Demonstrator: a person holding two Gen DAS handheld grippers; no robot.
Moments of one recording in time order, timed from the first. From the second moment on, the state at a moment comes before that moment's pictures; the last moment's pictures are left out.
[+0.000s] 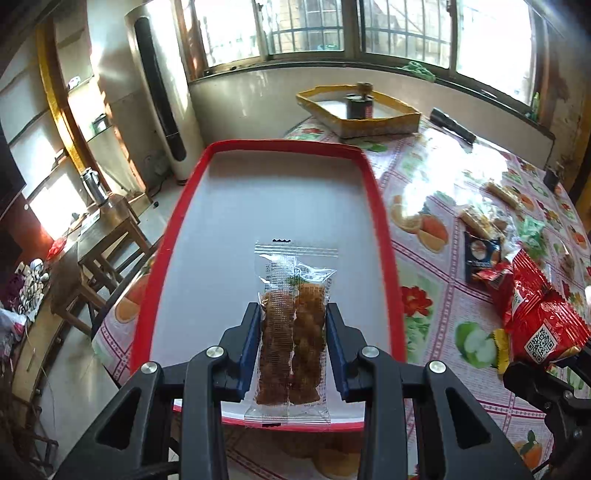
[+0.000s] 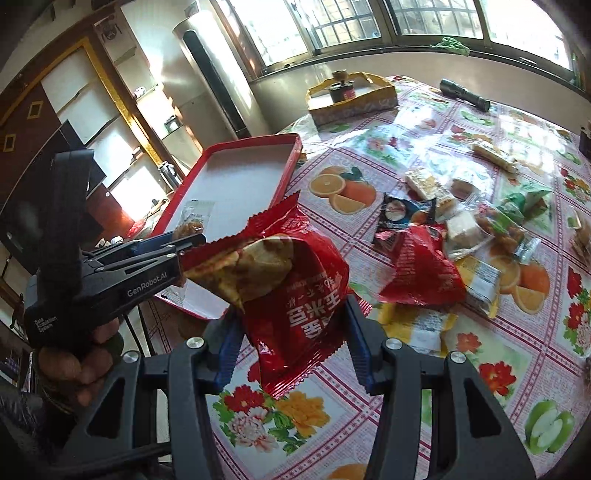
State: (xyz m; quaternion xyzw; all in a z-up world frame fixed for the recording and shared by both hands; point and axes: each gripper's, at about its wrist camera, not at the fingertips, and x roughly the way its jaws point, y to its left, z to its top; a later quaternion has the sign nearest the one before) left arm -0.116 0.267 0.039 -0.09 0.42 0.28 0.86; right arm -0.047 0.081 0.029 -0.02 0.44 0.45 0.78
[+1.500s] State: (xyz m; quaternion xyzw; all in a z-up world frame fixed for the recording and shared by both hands) left arm -0.128 0.319 0.032 -0.12 0.43 0.31 0.84; right arm -0.063 0.214 0.013 -0.14 0.41 0.54 0.72
